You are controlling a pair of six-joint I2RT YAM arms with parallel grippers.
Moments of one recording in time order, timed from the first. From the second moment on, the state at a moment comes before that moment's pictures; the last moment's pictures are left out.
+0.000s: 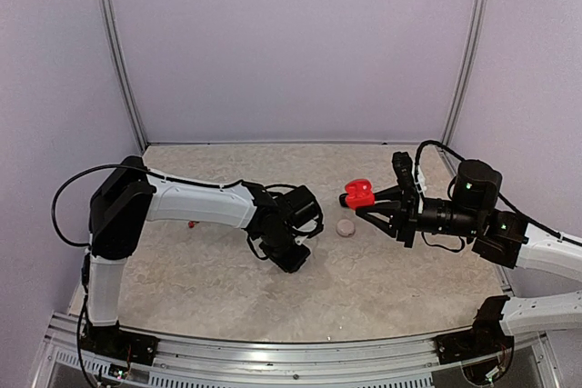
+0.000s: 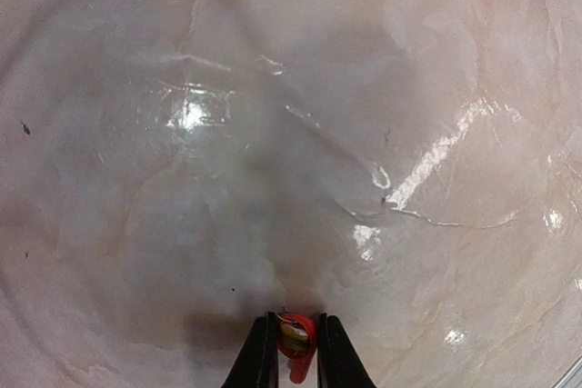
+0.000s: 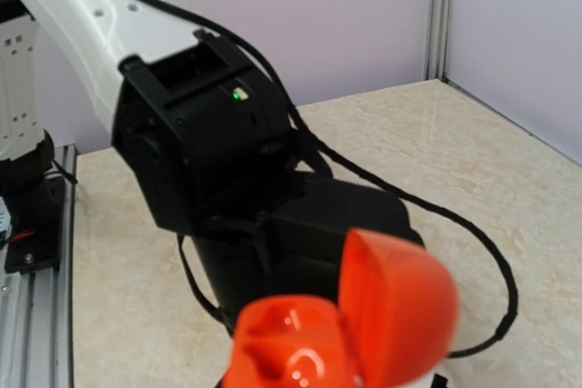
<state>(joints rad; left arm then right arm) -1.02 2.12 1.53 -0.69 0.01 -0.21 0.79 0.89 0.60 0.17 -0.43 -0.03</state>
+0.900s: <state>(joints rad) -1.03 1.34 1.17 0.08 0.05 -0.24 0.79 0.90 0.53 0.53 -0.46 -0.17</state>
